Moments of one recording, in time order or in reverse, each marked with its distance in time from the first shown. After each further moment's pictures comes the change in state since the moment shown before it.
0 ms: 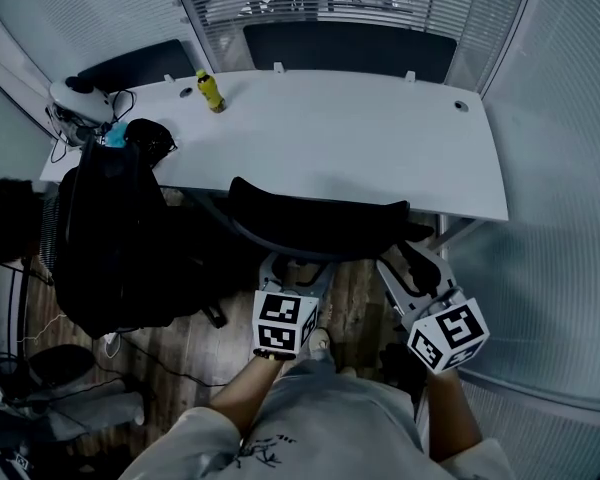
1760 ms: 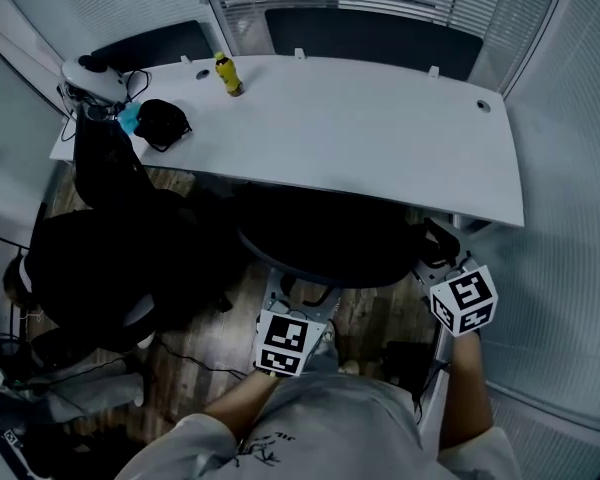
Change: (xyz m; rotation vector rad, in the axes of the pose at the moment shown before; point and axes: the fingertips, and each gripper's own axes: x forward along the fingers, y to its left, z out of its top) left arm -0.033 -0.004 -0.013 0.085 0.016 -0.024; right arm 0.045 -0.054 -0.044 -0.192 0.181 0.017
